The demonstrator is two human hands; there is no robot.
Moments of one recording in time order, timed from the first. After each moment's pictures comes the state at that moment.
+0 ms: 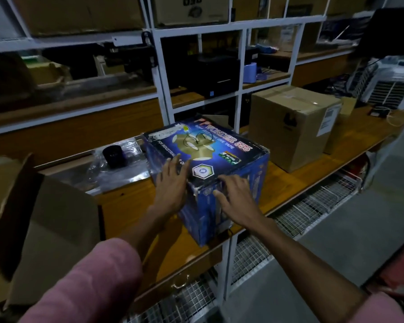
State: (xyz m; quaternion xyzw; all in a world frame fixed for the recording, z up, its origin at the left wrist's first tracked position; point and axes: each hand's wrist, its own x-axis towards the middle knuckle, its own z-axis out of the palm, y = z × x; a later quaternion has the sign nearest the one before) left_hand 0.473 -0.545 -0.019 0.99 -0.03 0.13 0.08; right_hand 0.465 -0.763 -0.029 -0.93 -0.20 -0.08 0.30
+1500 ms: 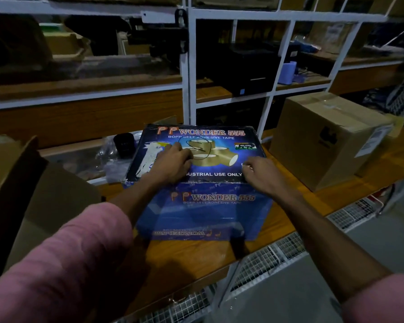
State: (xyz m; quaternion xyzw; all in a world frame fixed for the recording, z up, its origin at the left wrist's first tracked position) left_hand 0.569 -0.460 0.016 0.99 -0.03 0.09 0.10; right_hand 0.609 -0.738 0.020 -0.96 -0.21 -0.05 0.19
